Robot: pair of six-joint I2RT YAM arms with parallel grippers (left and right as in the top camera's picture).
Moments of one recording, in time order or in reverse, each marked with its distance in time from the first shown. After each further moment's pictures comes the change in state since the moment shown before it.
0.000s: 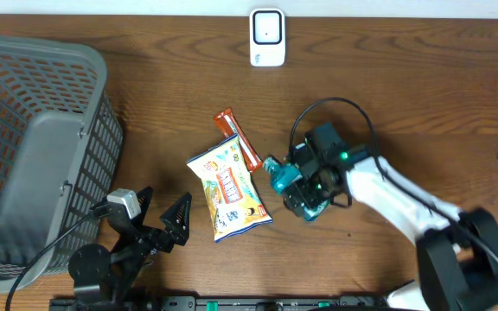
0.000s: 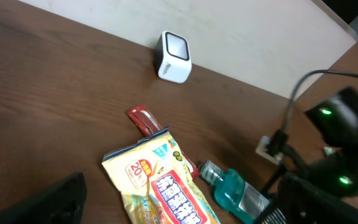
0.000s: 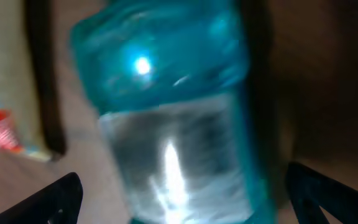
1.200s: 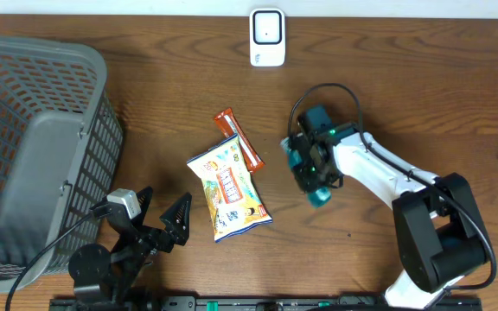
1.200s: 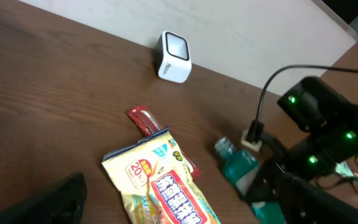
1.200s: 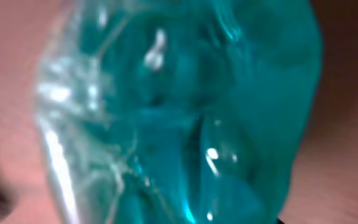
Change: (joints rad) left arm 0.000 0.000 0.000 0.000 0.000 0.000; right arm -0.006 0.159 0.165 -0.089 0.151 0.092
